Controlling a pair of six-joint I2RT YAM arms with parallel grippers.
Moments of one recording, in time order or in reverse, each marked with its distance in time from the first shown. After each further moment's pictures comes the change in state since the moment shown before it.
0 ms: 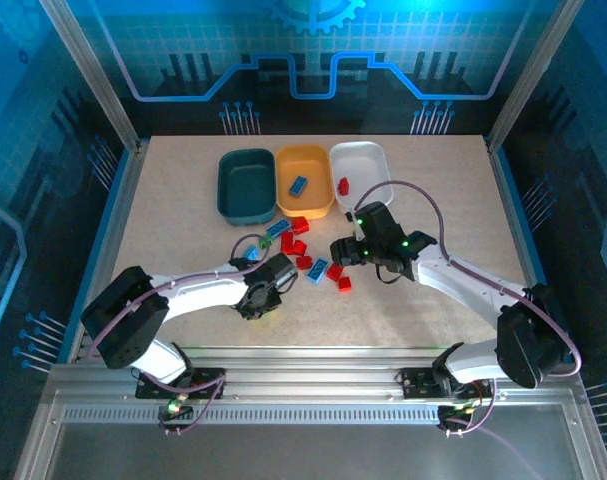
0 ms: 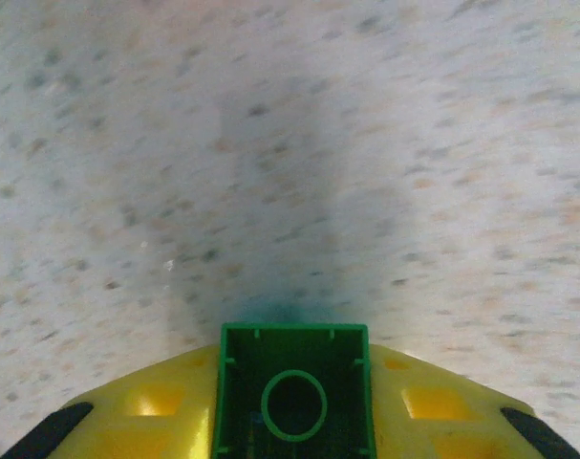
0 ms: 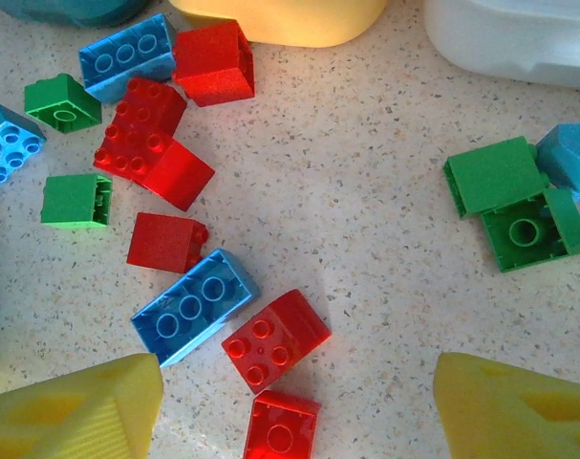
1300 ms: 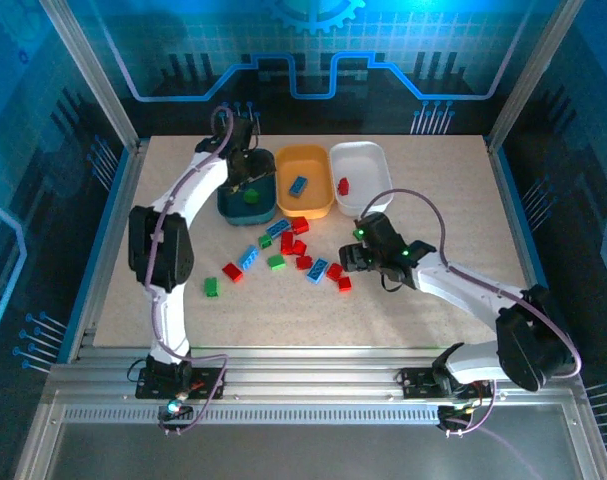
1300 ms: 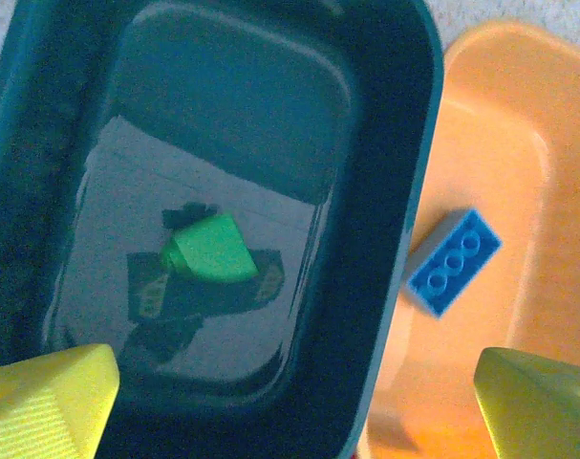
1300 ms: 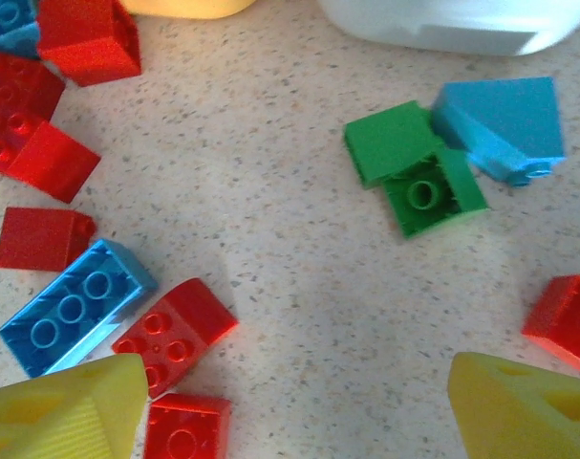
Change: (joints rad) left arm 0.584 0.488 0.984 -0.076 0.161 0.595; right arm 0.018 -0.002 -0.084 0.037 0.166 0.008
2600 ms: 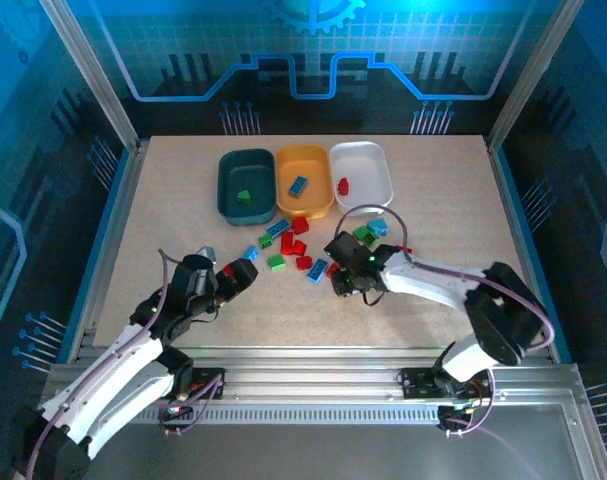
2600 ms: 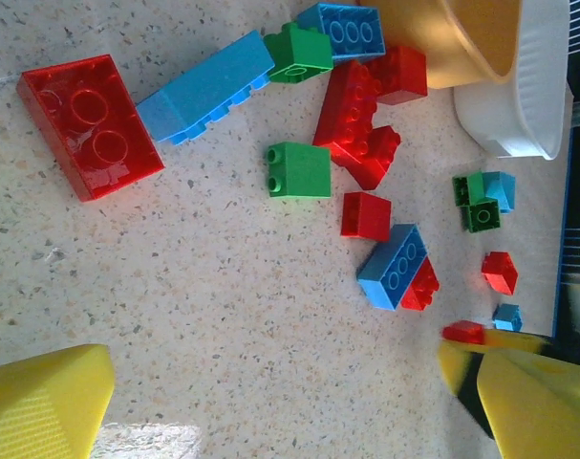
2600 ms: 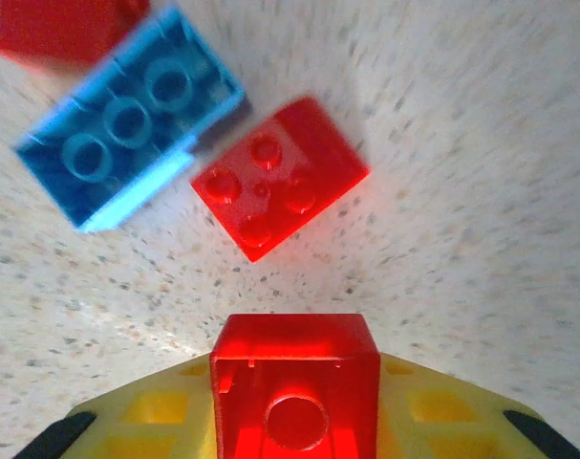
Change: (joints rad) left arm -0.227 -1.328 -1.357 0.344 0.106 -0.364; right arm 0.173 0.135 0.066 -0.180 -0.019 0.131
